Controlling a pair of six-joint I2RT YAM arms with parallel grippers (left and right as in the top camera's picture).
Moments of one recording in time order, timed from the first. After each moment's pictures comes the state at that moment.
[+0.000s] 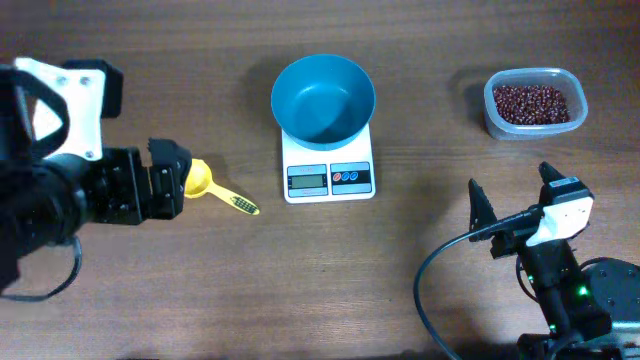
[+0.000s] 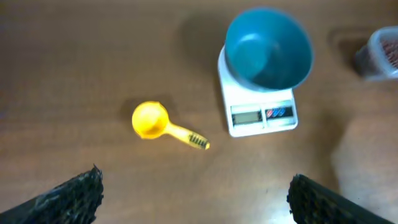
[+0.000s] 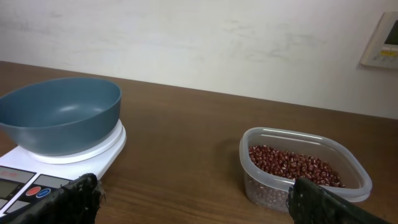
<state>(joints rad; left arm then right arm) -0.09 0.99 1.36 -1.23 0.15 -0.05 -0.09 0.01 0.03 -0.08 -0.24 -0.09</state>
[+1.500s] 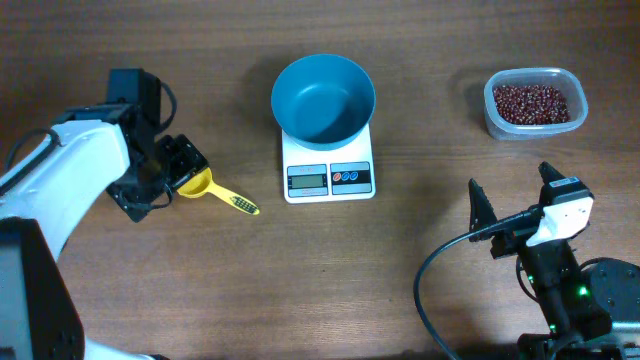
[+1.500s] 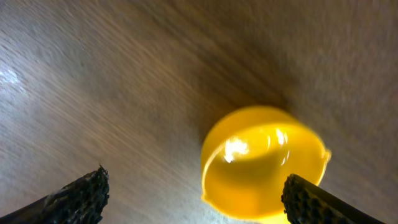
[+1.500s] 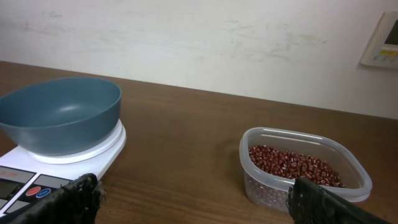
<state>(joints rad) -0.01 1.66 1.02 -0.76 -0.08 -0.69 -0.09 0.01 0.03 -0.08 -0.24 -0.09</state>
